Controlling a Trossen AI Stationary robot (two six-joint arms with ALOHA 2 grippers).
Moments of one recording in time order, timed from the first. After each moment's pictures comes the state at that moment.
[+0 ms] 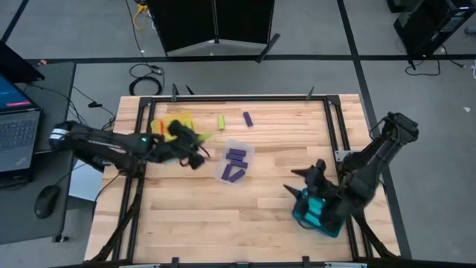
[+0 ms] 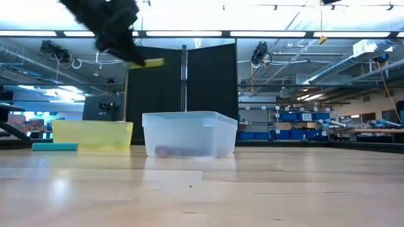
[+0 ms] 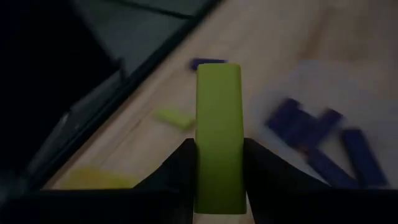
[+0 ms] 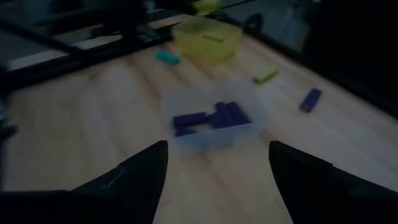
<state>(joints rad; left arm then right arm) -0.10 1.07 0.81 -0.51 -0.68 -0.36 0.80 1.35 1.14 -0.95 1.02 1.17</state>
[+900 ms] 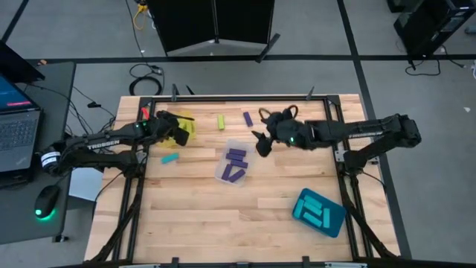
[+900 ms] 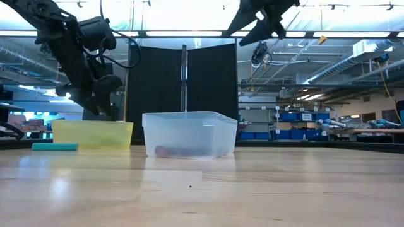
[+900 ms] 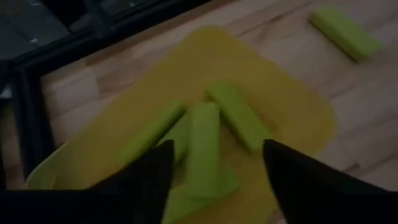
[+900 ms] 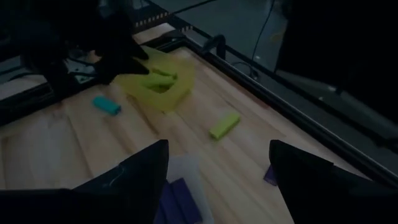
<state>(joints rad) 0.48 0.93 0.51 -0.53 -0.44 -0.49 0.01 1.35 1.14 -0.38 0.53 0.41</state>
